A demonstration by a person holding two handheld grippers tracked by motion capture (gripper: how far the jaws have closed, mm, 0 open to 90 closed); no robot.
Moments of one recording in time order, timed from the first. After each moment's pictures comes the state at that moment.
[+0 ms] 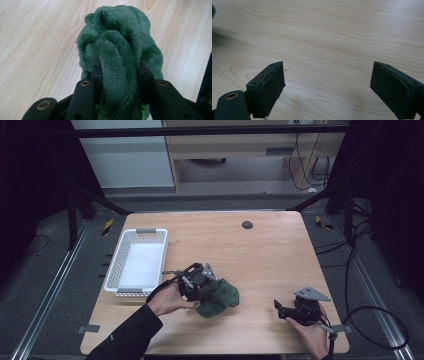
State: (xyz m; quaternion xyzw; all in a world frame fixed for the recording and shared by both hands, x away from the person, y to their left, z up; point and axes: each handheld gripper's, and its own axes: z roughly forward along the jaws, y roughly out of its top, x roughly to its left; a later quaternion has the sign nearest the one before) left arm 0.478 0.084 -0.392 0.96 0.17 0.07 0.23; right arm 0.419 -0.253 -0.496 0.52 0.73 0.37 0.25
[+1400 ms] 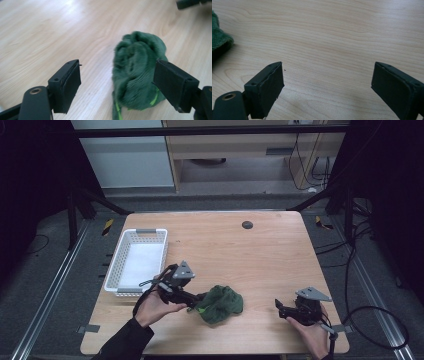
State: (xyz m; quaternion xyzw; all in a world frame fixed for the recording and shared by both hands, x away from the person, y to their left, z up) left arm 0.461 0.149 -0.393 0.88 0.27 0.13 0.37; right arm 0.419 -0.255 -0.496 0.53 0.72 0.37 0.26
